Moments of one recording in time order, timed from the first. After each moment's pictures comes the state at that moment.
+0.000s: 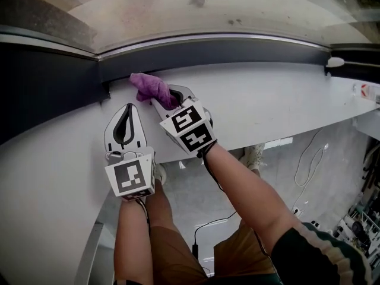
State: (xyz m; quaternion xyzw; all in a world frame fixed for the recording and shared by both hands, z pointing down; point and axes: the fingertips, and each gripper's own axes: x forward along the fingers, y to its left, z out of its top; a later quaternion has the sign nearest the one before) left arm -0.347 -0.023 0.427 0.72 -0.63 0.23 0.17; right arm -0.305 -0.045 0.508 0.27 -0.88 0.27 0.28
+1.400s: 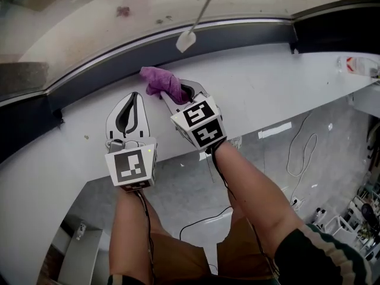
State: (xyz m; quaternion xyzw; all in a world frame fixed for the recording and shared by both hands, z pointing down) left arm -0.132 -0.076 0.425 0.78 -0.55 0.24 0.15; right arm -0.074 -0.079 0.509 0.35 -0.85 0.29 0.27
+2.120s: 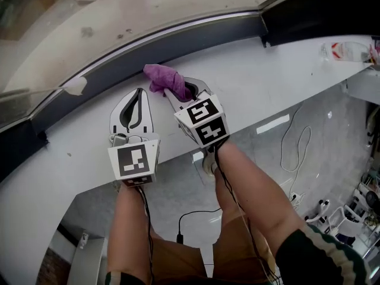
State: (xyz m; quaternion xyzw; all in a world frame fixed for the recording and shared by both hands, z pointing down) left arm -0.012 -0.103 0.431 0.82 -0.50 0.23 0.15; right arm 0.048 -0.101 0.508 0.40 -0.82 0.29 0.27
